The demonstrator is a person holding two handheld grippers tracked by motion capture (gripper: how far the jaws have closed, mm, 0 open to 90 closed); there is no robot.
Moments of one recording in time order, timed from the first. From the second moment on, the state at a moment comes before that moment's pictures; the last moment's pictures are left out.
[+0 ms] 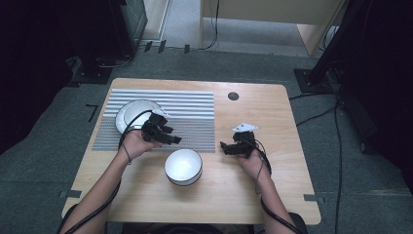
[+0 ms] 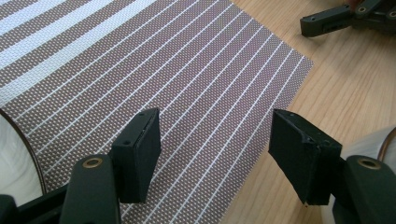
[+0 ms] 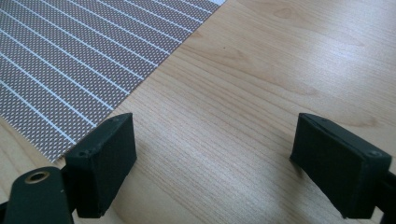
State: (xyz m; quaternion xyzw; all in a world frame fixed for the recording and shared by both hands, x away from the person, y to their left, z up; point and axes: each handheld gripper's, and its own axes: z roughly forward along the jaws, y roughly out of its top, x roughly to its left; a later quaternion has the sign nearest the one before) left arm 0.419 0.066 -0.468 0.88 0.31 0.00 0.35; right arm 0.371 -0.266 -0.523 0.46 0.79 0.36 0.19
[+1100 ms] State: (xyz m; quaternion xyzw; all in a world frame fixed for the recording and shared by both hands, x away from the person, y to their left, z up) left arm 0.412 0.051 -0.501 0.89 0.29 0.03 0.34; right arm 0.371 -0.266 -0.523 0.46 0.79 0.36 0.19
